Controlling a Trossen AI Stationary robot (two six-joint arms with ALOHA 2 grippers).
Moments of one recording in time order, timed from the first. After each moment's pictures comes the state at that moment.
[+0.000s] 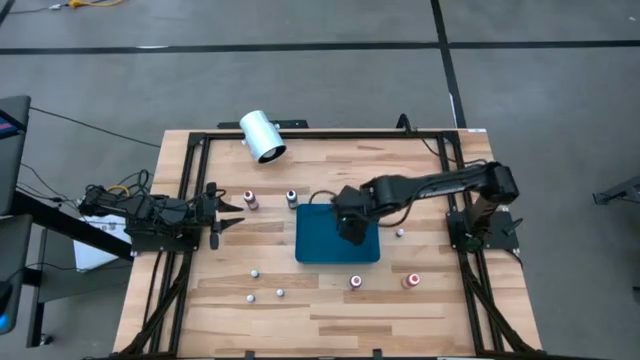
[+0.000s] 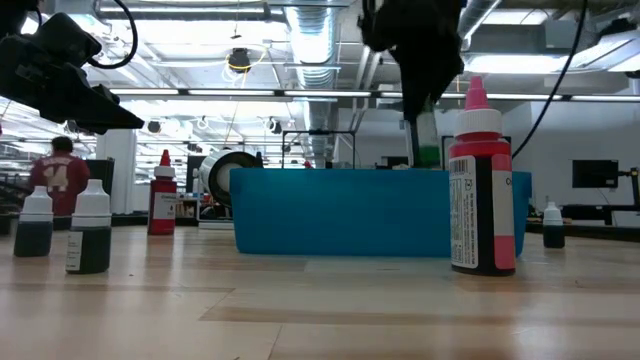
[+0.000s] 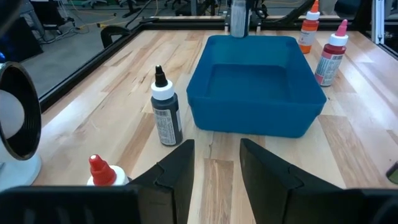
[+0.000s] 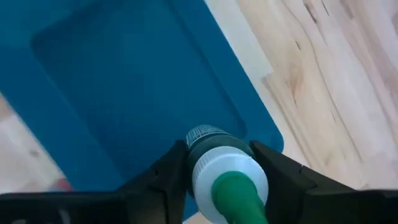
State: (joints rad) left arm -0.25 0.01 0.15 -0.44 -0.42 -0.10; right arm 0.11 1.78 1.56 -1.21 0.24 0.57
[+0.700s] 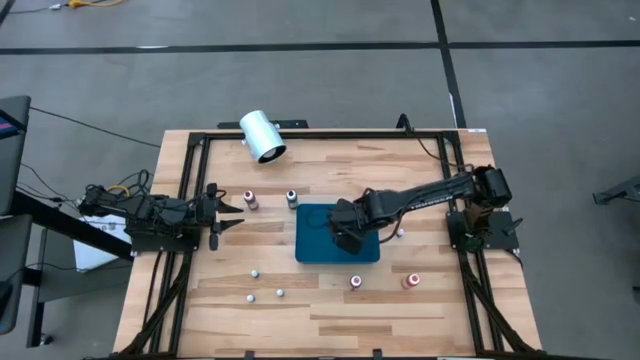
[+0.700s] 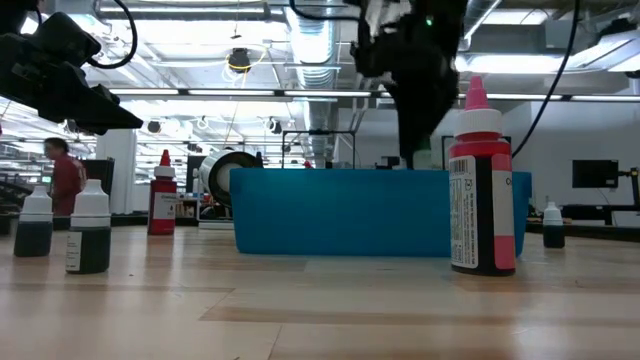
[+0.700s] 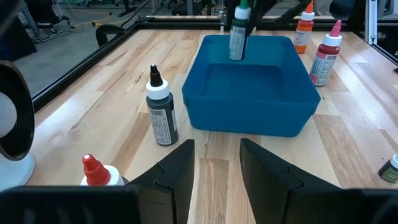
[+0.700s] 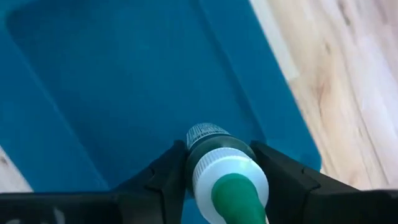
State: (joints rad) left arm -0.25 0.01 0.15 -0.44 -0.40 -0.10; right arm 0.15 1.83 1.45 -1.06 0.26 0.55
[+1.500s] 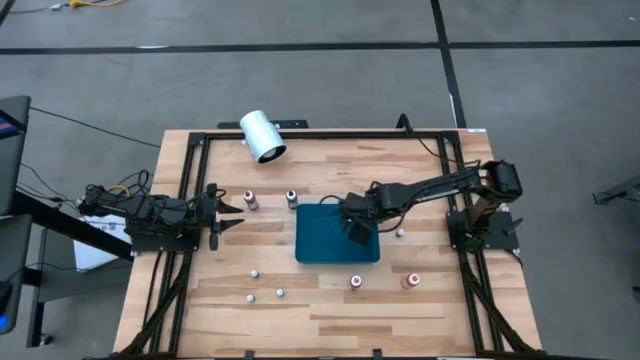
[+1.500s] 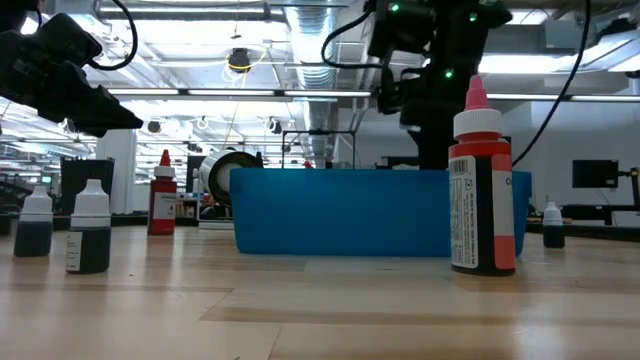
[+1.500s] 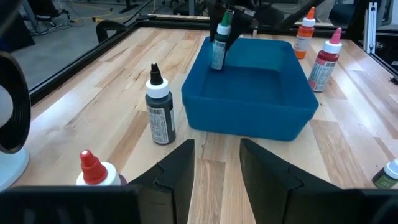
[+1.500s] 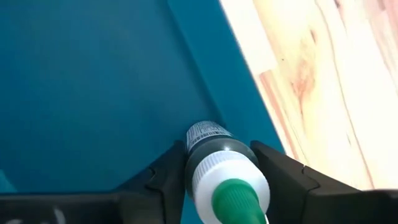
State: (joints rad) left arm -0.25 0.01 0.15 -0.43 -0.40 -0.15; right arm 0.04 1.72 1.17 -0.84 0.27 0.39
